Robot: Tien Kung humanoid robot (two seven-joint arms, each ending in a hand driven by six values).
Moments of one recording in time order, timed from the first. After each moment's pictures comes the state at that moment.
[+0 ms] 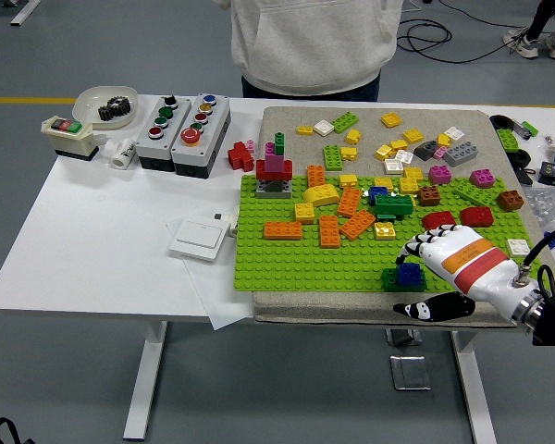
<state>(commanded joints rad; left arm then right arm) -0.26 0.10 -0.56 -0.33 1.12 0.04 0.46 0.27 -0.66 0.83 1.69 -2.23 -0.07 -0.06</state>
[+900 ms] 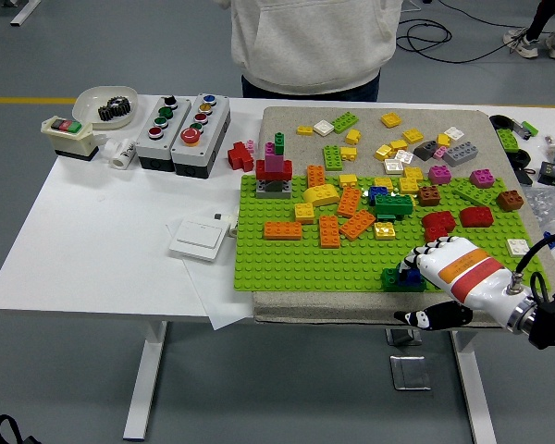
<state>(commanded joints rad) -0.27 0.10 -0.56 -0.33 1.12 0.04 0.46 0.29 -0.65 0.79 1.65 -2.23 -0.06 -0.07</state>
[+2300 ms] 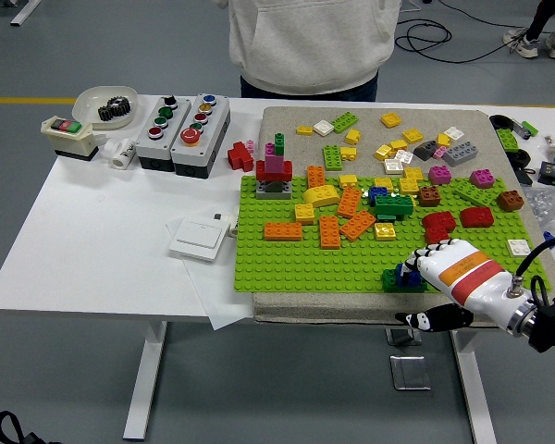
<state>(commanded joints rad) -0.28 0.10 -0.56 -0.34 1.12 0.03 0.46 0.27 -0.65 0.81 1.67 -2.25 -0.08 -0.07</state>
